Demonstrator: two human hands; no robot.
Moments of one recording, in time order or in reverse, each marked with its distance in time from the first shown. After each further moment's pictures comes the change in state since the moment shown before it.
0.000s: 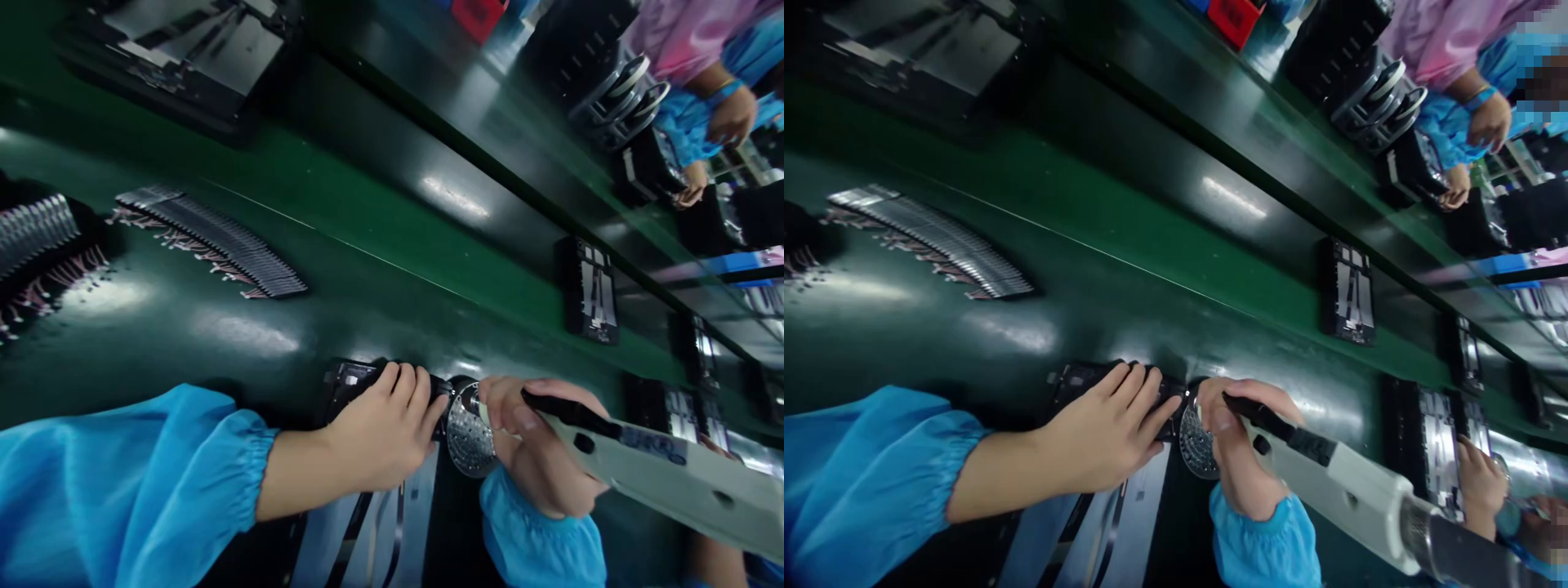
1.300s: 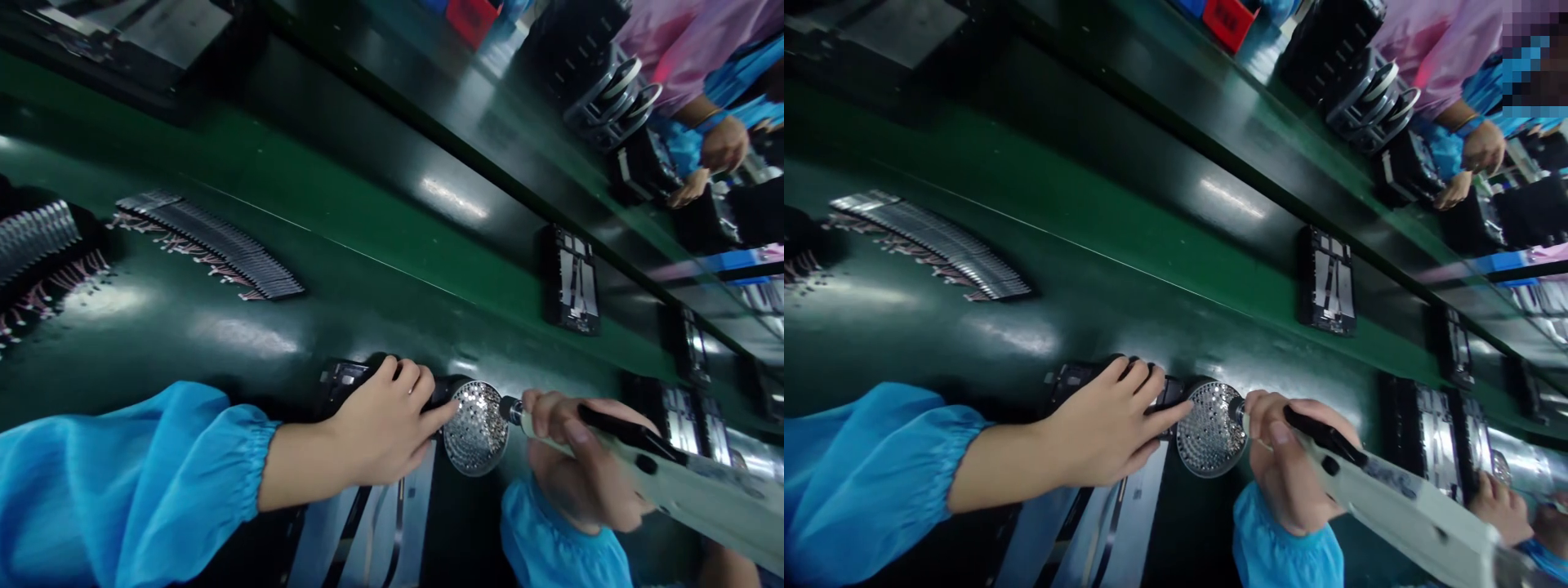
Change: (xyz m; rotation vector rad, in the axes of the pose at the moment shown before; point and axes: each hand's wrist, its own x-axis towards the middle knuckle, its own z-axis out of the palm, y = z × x) left_hand 0.013 -0.010 -0.014 -0.074 -0.208 0.024; right_hand -0.005 -0.003 -0.048 -0.016 0.099 -0.096
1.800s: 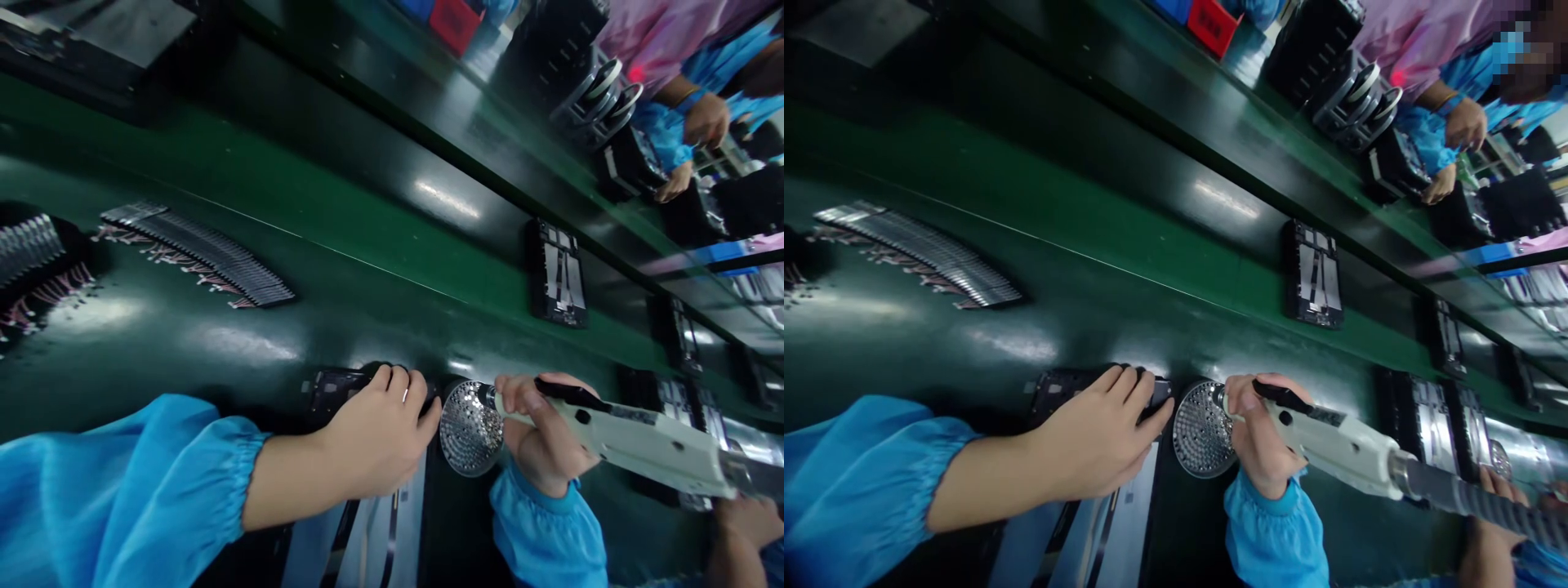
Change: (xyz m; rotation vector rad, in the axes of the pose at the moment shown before) left_hand -0.002 0.004 -0.001 0.014 0.028 0.038; right_hand -0.002 0.027 0.010 -0.009 0.060 -0.003
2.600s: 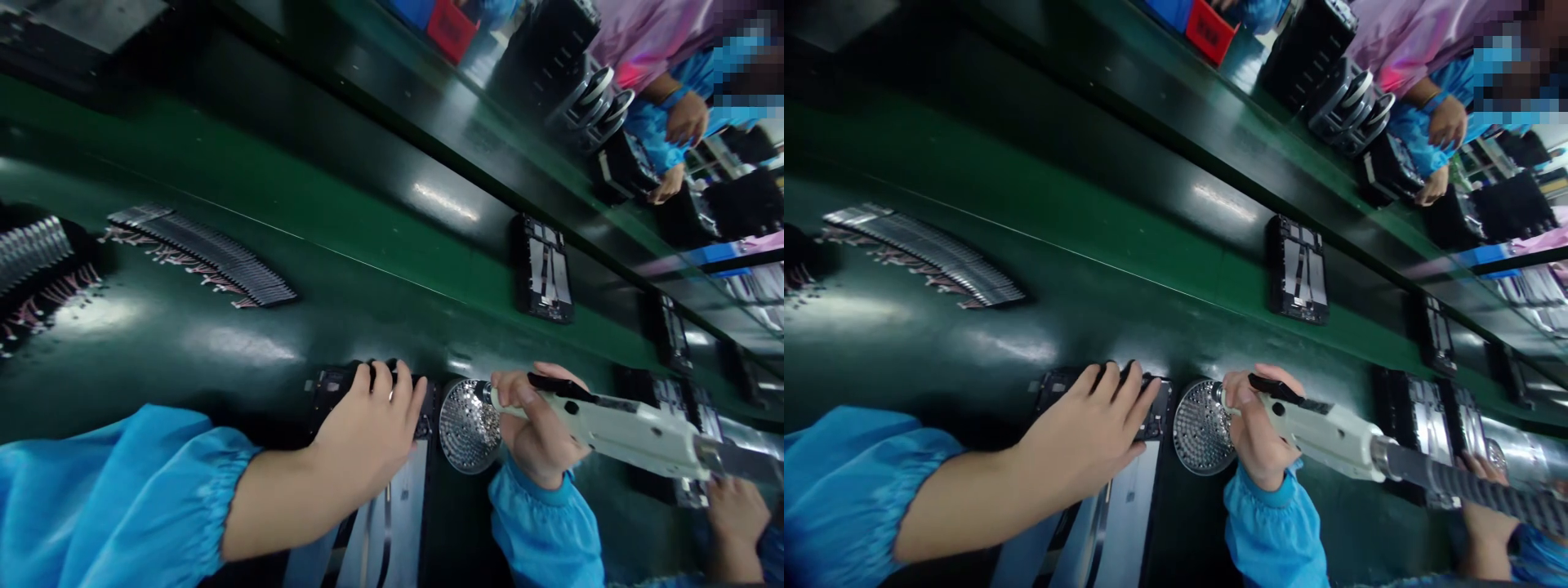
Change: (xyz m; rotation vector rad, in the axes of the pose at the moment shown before) left_hand -0.006 0.009 -0.007 0.064 -0.208 -0.196; right_hand -0.001 0.003 -0.006 -0.012 0.003 0.030
